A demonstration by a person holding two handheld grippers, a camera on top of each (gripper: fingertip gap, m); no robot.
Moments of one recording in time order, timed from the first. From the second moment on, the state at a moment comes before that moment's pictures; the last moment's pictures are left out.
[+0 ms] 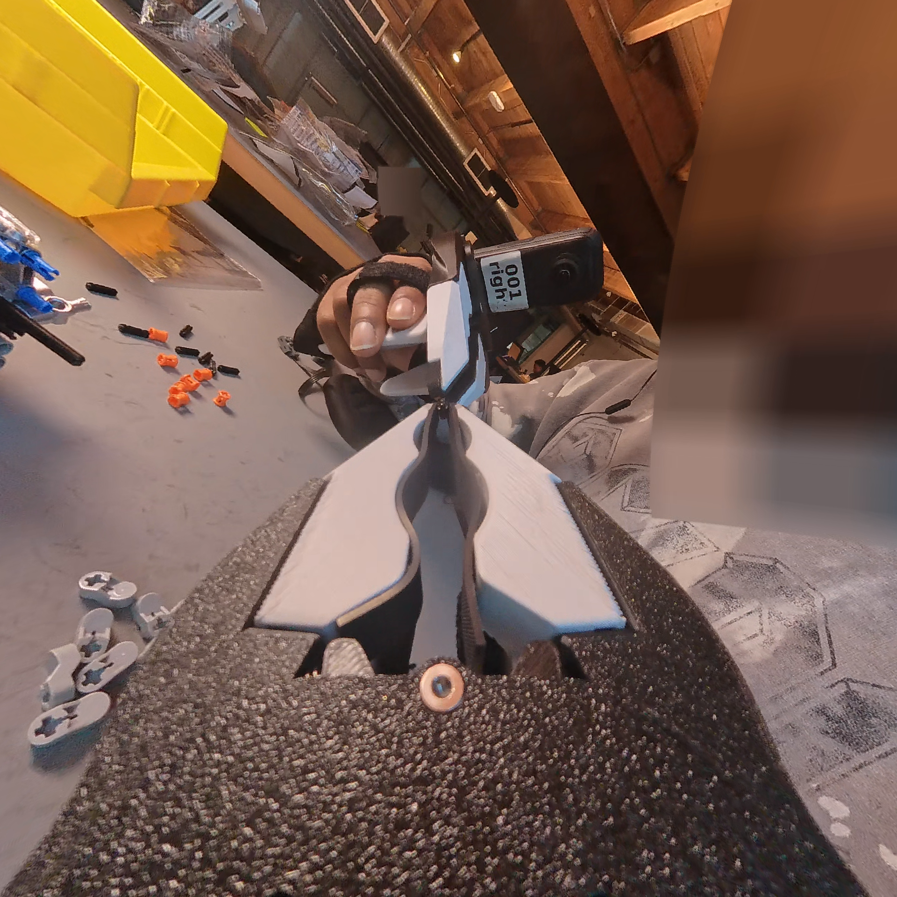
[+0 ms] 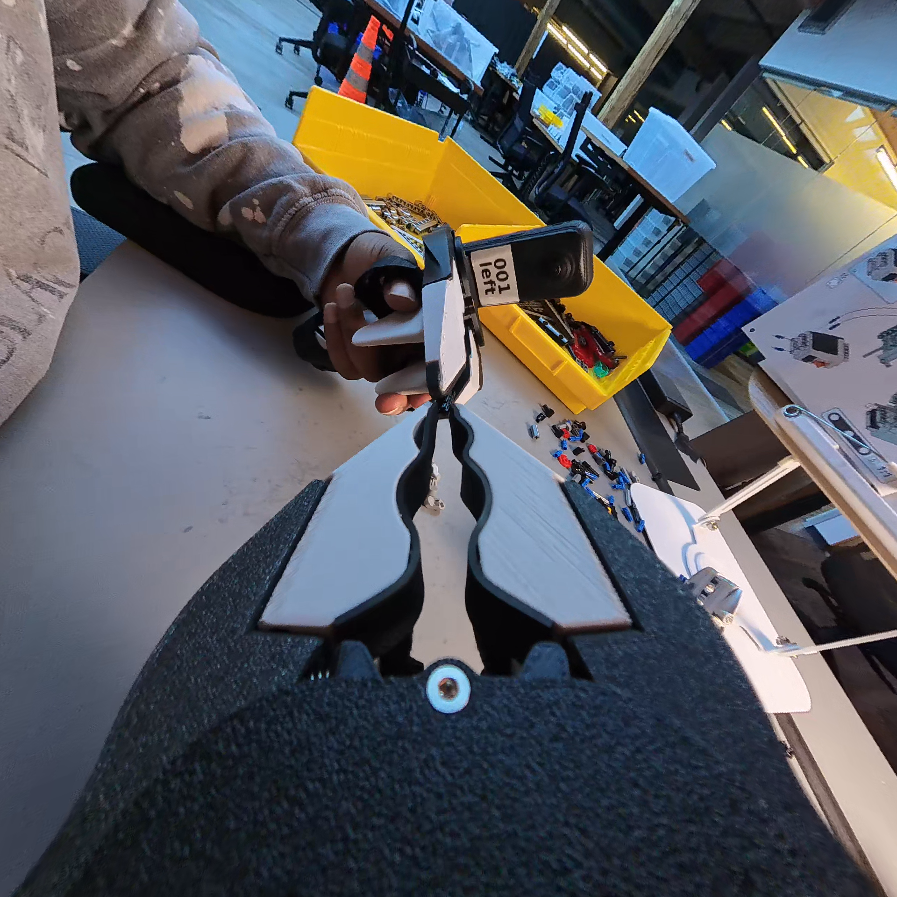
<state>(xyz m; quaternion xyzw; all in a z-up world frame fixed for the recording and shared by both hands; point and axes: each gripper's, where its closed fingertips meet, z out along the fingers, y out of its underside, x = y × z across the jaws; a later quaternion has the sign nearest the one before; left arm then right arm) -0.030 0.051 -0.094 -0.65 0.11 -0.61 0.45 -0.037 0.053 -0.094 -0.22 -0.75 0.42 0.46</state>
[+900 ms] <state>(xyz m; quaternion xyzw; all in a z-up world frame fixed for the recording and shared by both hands) -0.045 0.058 -0.133 -0.77 0.22 -0.34 0.49 -0.041 0.069 -0.100 -0.34 -0.74 0.47 0.34</state>
